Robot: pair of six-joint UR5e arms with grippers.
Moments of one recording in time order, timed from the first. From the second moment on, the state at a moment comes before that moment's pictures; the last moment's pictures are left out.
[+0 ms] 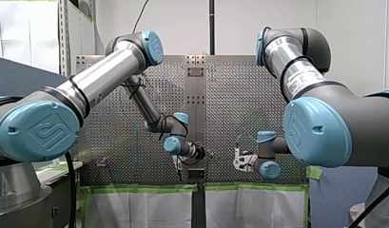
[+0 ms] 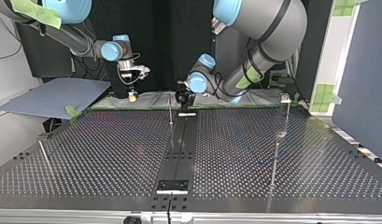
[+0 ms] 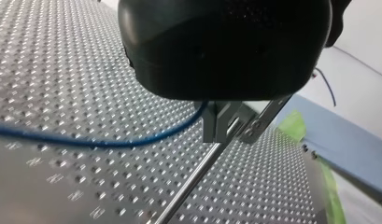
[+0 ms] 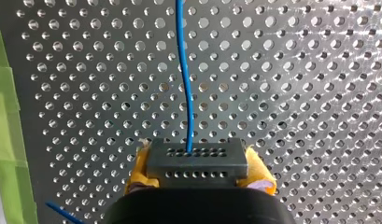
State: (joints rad) left arm -0.47 -2.49 -1.44 -2.64 -1.44 -2.09; right arm 1.87 -0.63 1.76 -1.10 1.39 1.58
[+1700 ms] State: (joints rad) left arm -0.45 -2.58 -1.38 -2.66 -1.45 -2.06; right arm 1.85 -0.63 1.71 -1.10 1.40 1.58
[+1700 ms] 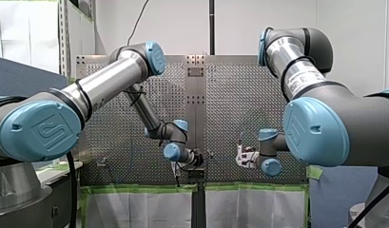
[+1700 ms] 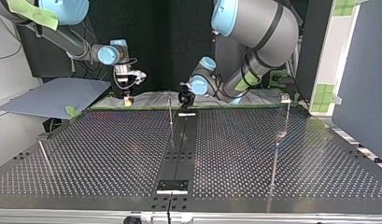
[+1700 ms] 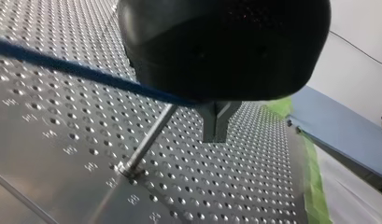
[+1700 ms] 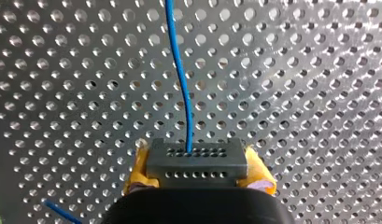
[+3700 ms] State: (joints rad) left arm -0.40 -2.58 -1.34 -2.77 -1.49 -1.81; right arm 1.80 -0.62 1.64 -1.06 1.39 1.59
